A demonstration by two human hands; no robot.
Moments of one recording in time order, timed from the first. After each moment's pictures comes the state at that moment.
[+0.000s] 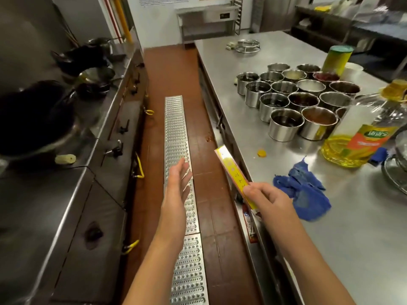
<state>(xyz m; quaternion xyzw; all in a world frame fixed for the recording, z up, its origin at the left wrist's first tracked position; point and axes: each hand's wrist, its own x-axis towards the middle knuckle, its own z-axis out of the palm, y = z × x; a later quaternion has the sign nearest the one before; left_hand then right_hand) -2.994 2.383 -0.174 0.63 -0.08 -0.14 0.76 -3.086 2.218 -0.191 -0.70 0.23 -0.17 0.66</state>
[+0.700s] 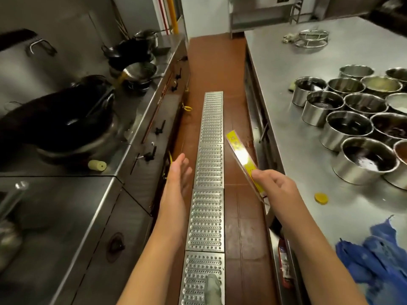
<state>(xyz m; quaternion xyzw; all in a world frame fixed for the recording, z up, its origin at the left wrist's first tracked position) -2.812 2.369 -0.164 0.67 -0.01 -0.06 0.74 -2.853 2.173 -0.183 -0.70 0.17 -0.07 0.69</state>
